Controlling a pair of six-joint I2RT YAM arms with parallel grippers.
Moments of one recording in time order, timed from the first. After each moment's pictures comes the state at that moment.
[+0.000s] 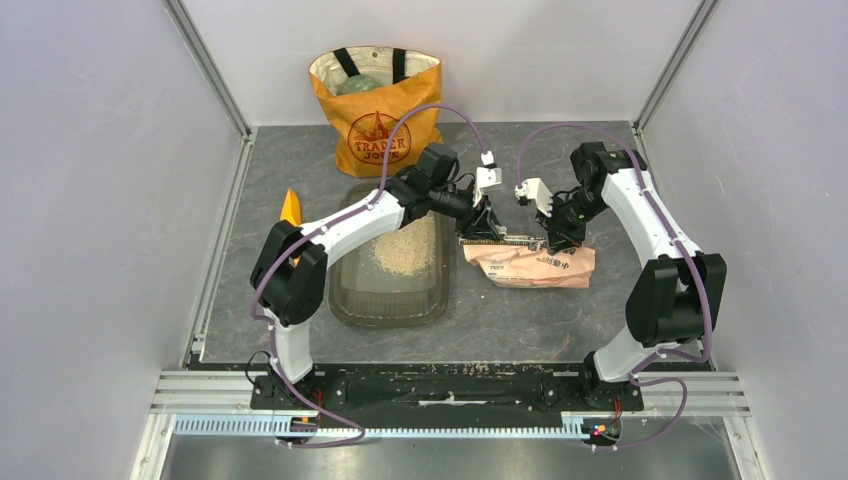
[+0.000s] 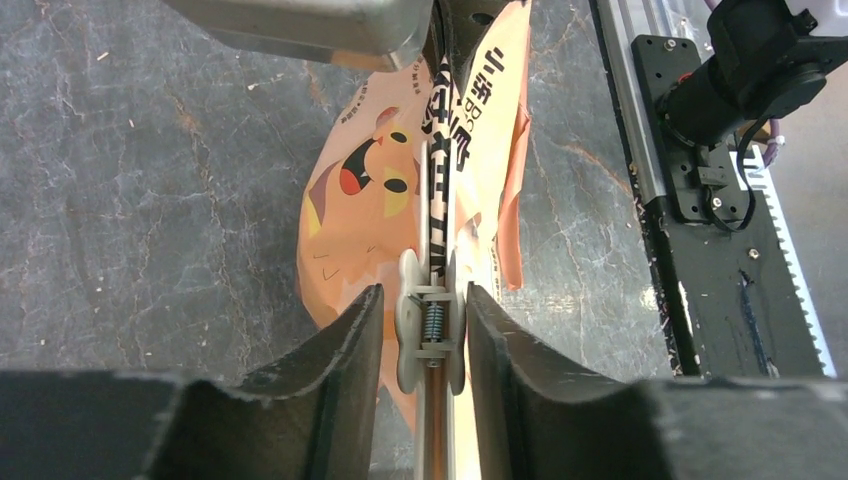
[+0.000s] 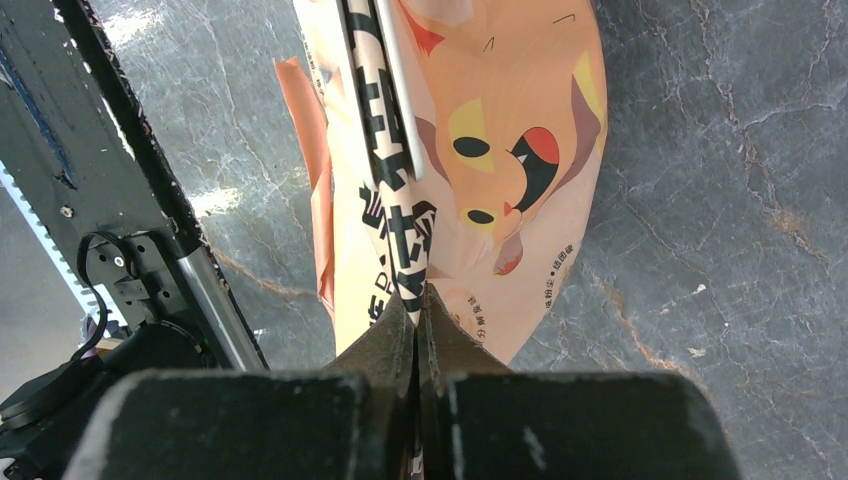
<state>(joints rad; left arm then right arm) -0.71 1.90 1.51 -0.20 0.89 0.34 0.08 1.62 1.43 -1.34 -0.51 -1.15</state>
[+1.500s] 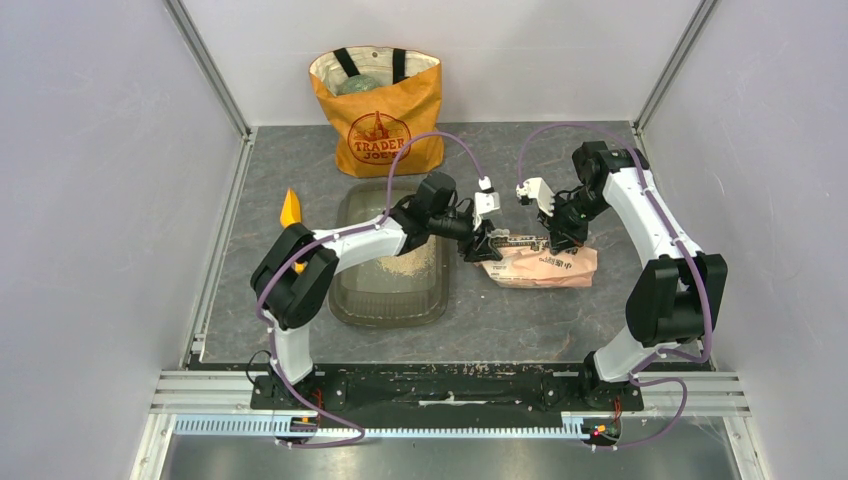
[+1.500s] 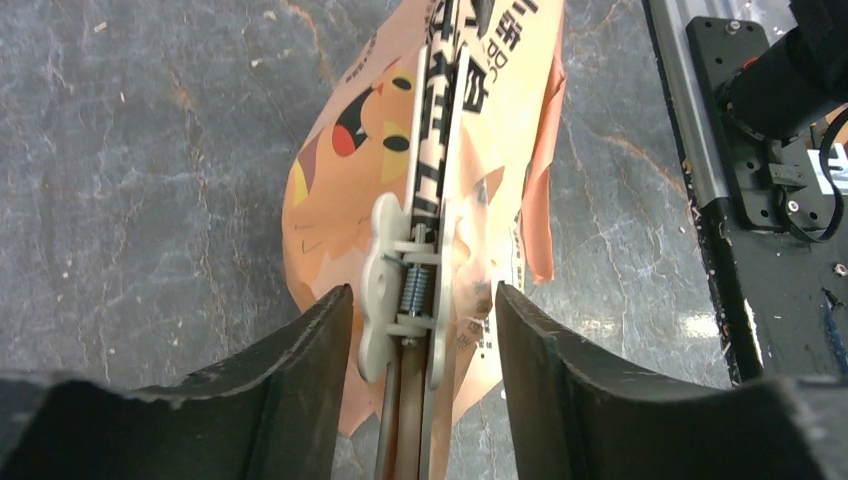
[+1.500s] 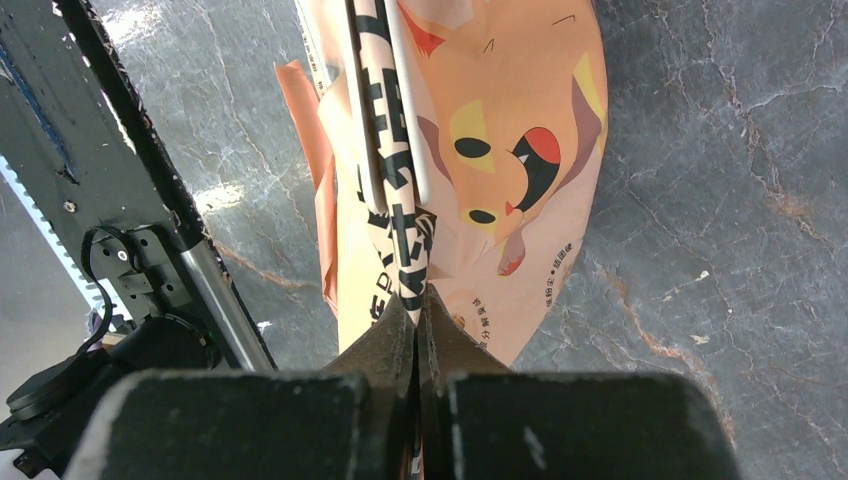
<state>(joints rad) -0.75 1.89 1.25 0.18 0.80 0.26 0.07 1.62 1.44 -1.36 -0.49 -1.15</state>
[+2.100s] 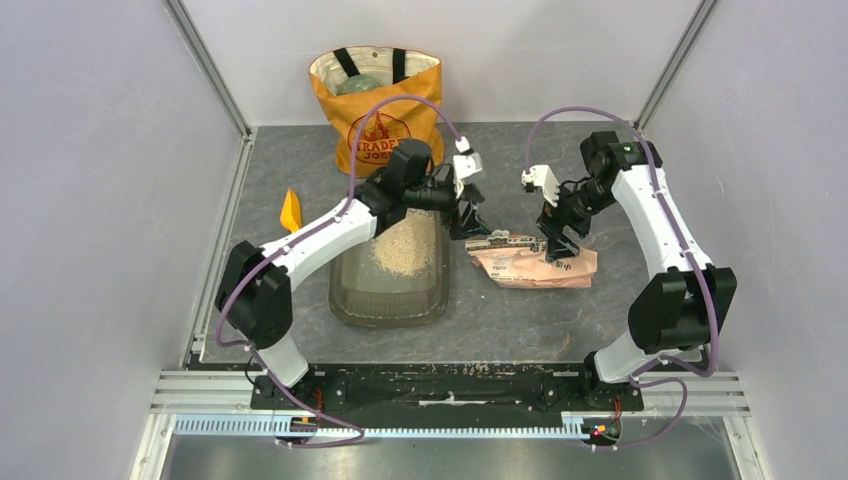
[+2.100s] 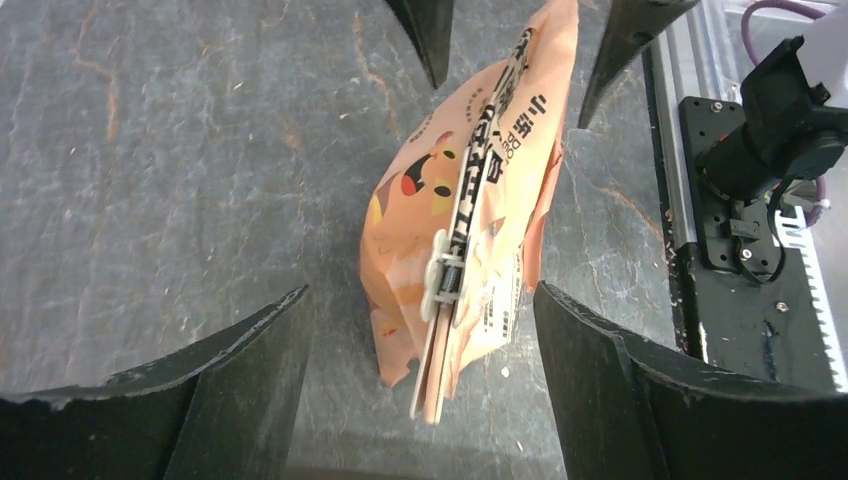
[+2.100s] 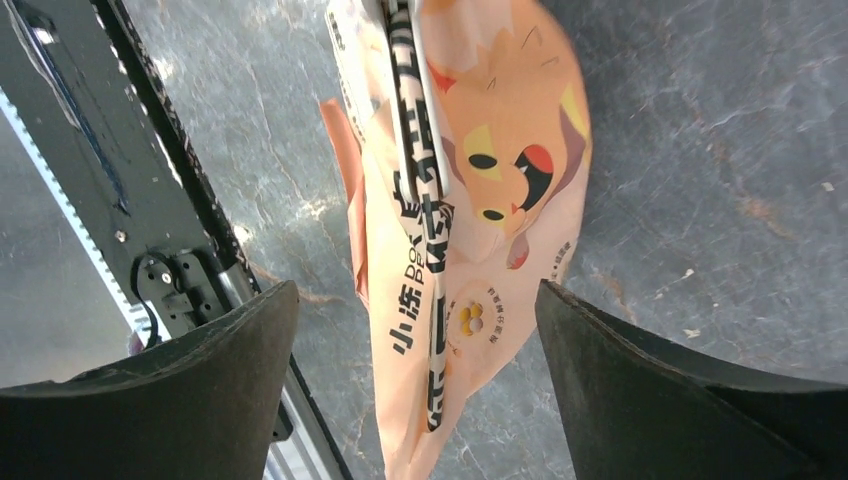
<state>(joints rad) -0.69 1.70 1.34 -0.04 0.77 0.24 0.07 1.58 1.51 -1.41 -0.55 -1.11</state>
